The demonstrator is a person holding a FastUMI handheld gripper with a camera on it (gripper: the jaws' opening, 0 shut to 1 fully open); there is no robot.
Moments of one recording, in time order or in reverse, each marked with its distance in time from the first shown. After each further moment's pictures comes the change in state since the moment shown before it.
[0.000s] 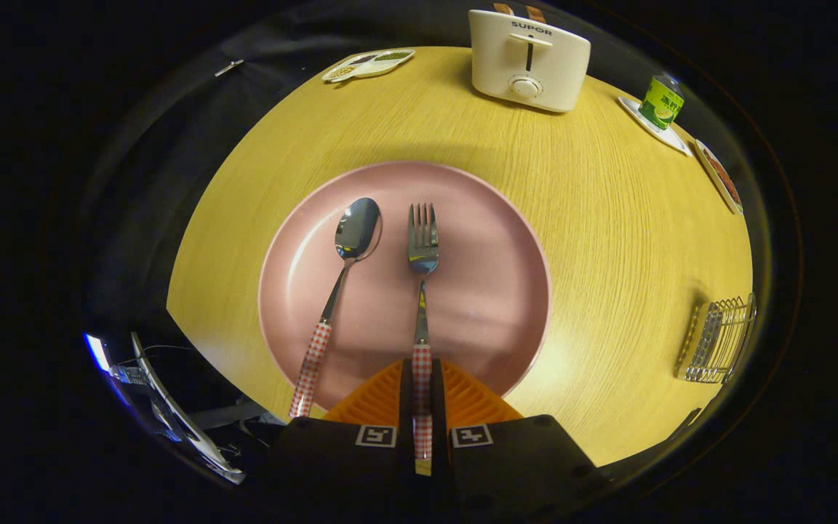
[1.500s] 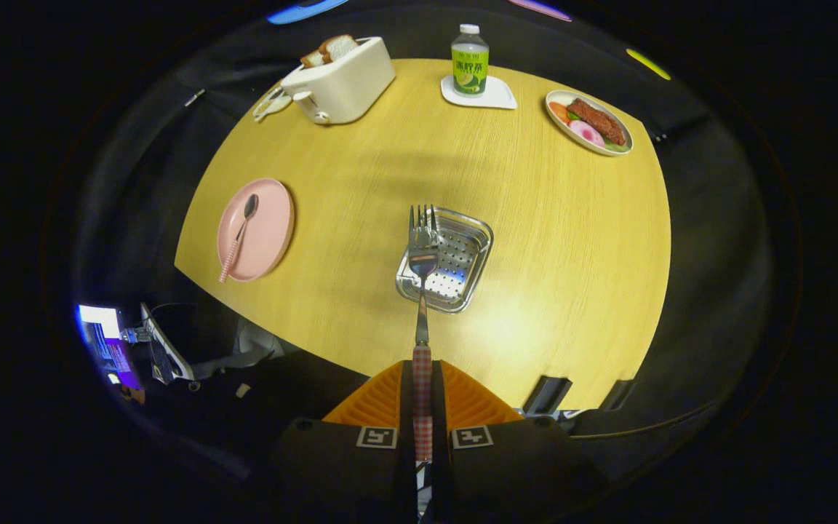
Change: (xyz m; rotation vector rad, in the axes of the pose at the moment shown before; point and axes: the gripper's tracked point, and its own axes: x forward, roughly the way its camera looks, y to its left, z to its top) arm -0.222 -0.283 -0.075 0.004 0.193 -0.063
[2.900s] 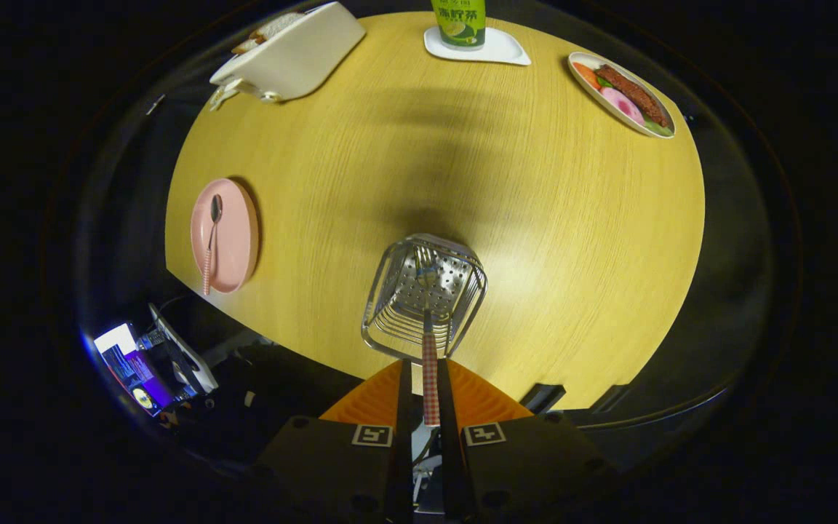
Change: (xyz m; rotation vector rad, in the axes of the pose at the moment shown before) arm 0.029 -0.007 0.067 0.074 0.155 0.075
